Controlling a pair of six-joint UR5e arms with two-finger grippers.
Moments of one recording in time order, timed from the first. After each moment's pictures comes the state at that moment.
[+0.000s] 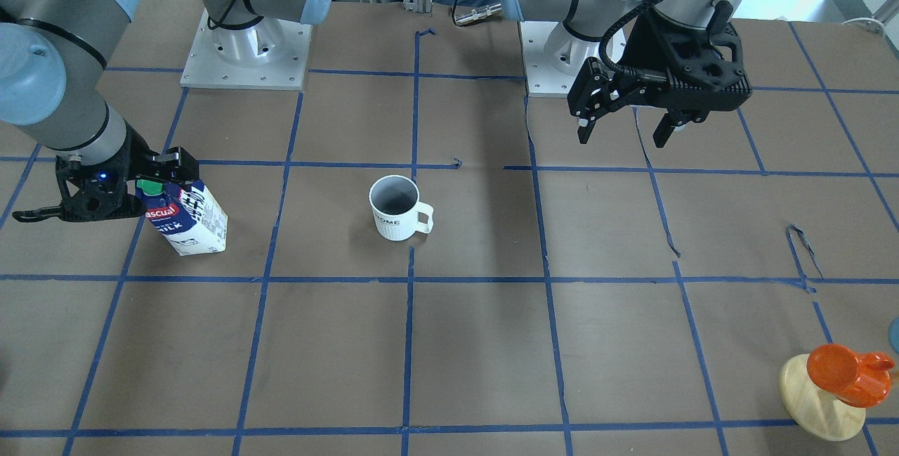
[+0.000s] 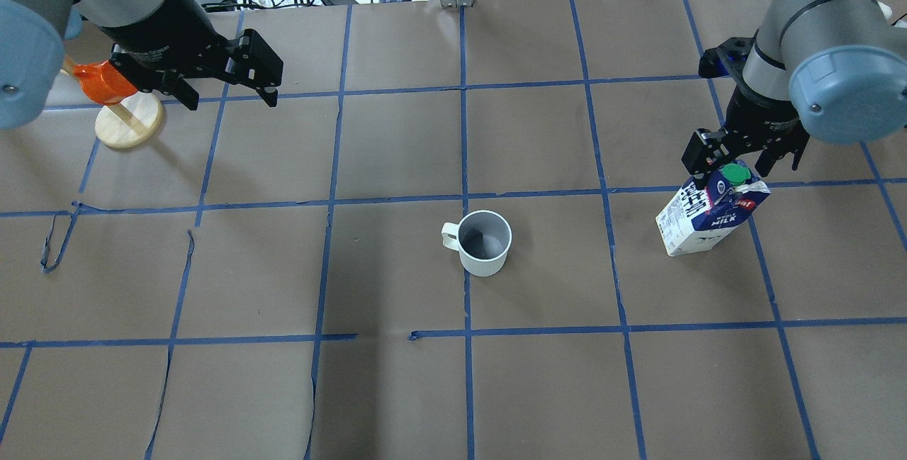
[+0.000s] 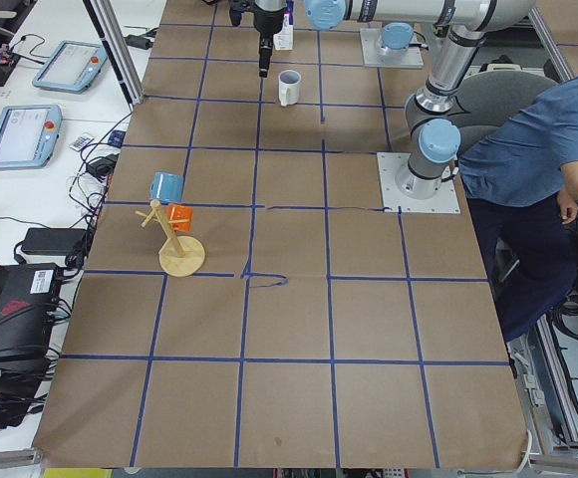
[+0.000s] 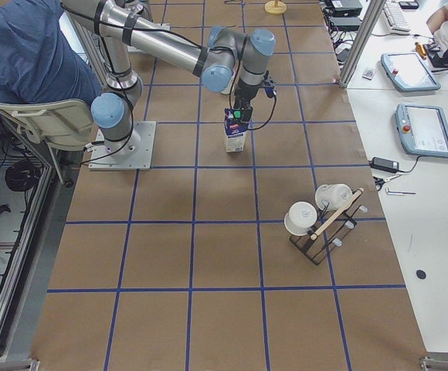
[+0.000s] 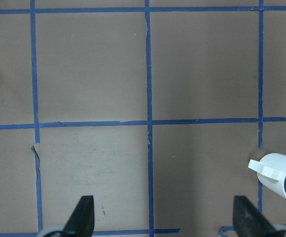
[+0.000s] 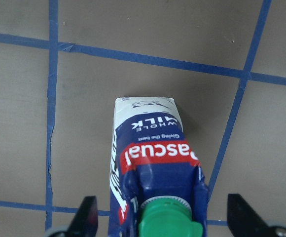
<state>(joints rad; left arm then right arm) -1.55 -1.55 -1.57 -1.48 1.55 0.03 1.36 -1.45 1.81 -1.76 -1.68 -0.36</state>
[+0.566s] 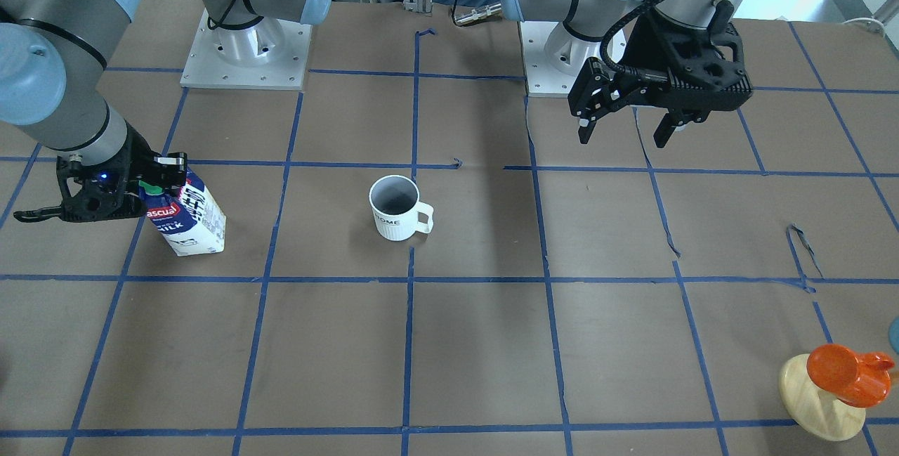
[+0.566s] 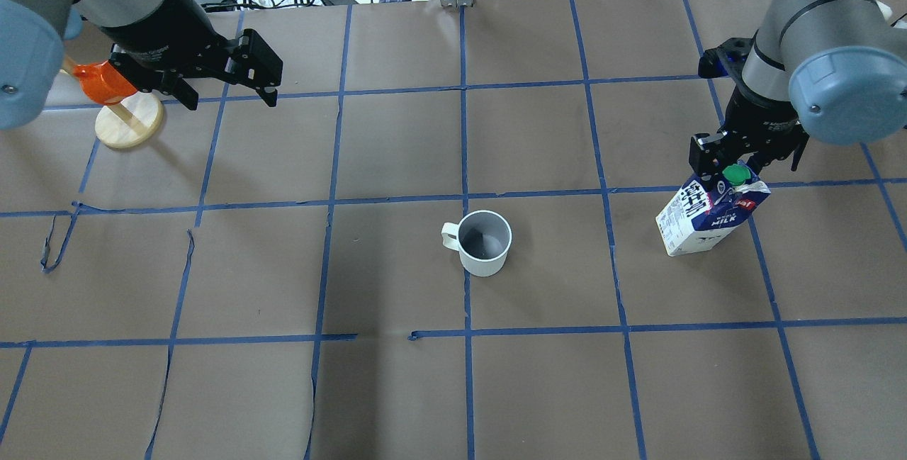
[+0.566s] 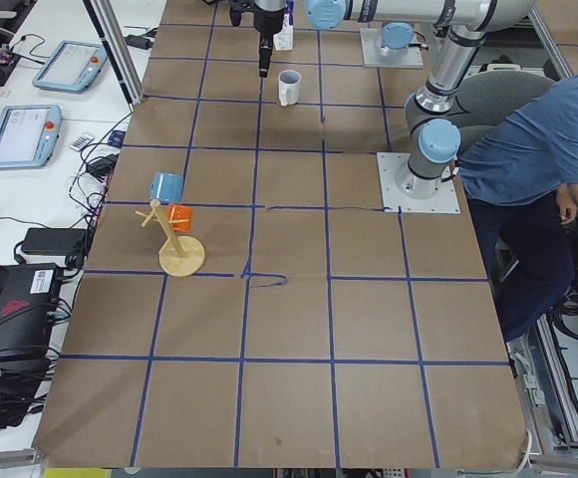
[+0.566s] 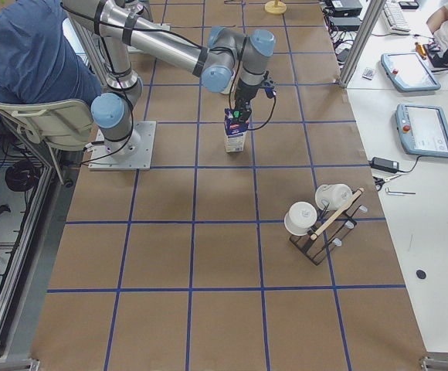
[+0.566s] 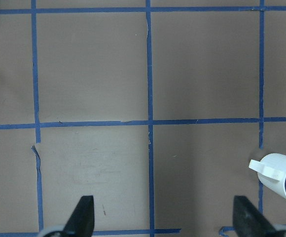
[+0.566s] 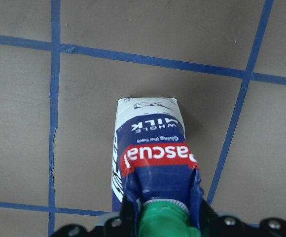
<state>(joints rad) -1.55 -1.55 -1.57 -1.48 1.55 0.03 1.36 -1.45 1.81 -1.76 -1.67 -0.35</state>
